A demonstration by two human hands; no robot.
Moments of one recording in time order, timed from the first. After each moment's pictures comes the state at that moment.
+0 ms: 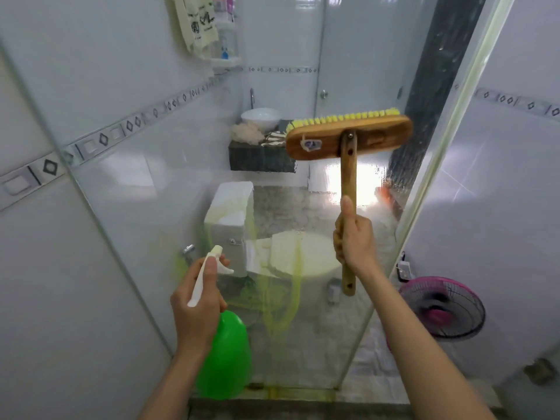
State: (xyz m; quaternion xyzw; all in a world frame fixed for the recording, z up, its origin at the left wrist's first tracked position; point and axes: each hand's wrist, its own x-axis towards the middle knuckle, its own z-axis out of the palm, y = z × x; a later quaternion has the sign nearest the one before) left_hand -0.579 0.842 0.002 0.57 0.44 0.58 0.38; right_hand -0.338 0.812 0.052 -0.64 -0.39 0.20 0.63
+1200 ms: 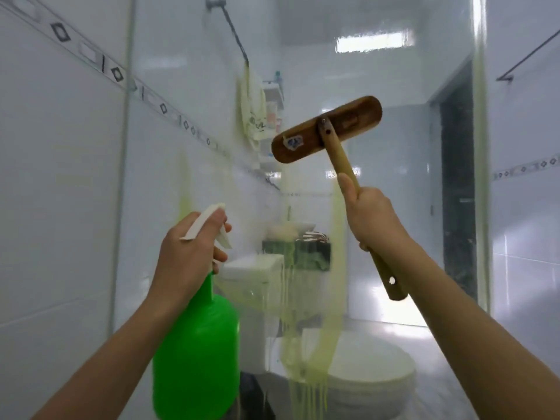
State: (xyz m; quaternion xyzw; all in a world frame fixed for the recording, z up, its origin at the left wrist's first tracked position) left_hand -0.582 0.913 -0.234 0.62 0.28 0.69 0.24; right_hand -0.355 0.856 -0.170 -0.63 -0.55 -0.10 0.54
